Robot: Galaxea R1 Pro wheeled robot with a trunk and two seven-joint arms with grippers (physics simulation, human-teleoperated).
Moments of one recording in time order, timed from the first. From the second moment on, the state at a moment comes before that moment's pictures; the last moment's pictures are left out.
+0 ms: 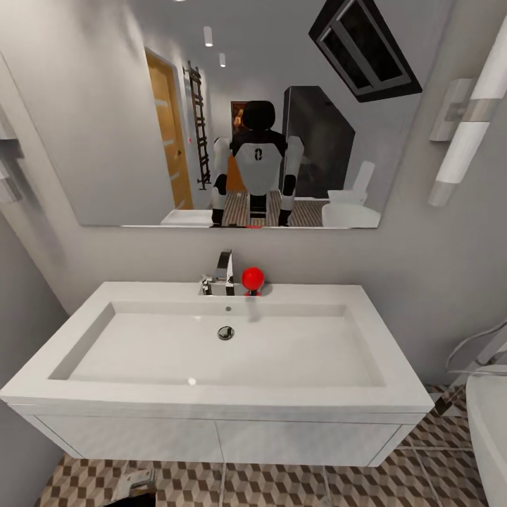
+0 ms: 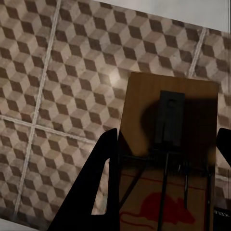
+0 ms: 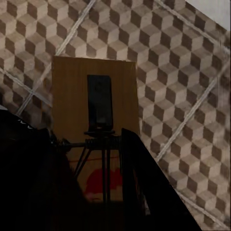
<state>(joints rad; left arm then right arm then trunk) -0.53 0.08 -0.90 0.01 1.10 0.00 0.07 -0.45 0.11 0.25 0.06 0.31 -0.17 0.06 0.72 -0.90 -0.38</state>
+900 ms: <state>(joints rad) -0.53 0.05 -0.90 0.01 1.10 0.07 0.25 -0.45 0.13 0.05 0.02 0.31 0.00 -0.28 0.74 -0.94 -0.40</state>
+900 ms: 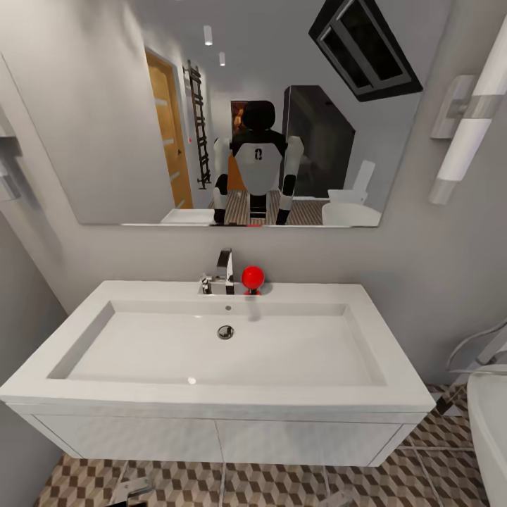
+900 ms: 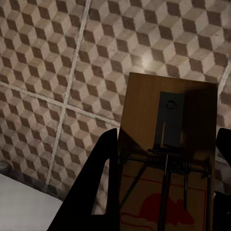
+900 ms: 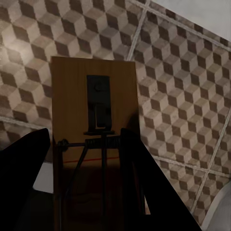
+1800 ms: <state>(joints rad) -0.53 0.05 -0.90 0.00 1.10 0.07 0.21 -0.45 0.13 0.05 0.01 0.31 -0.05 -0.28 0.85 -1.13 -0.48</state>
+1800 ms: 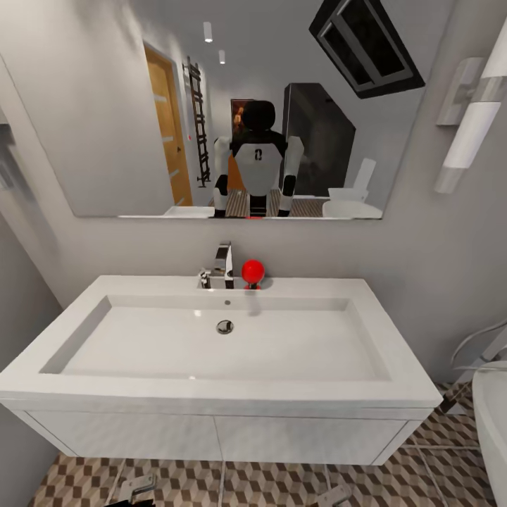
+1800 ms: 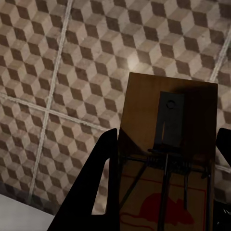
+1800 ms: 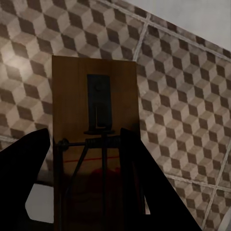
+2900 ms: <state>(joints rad) -0.53 0.05 -0.90 0.00 1.10 0.07 0.20 -0.45 0.13 0.04 0.00 0.31 -0.04 -0.28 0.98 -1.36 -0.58</state>
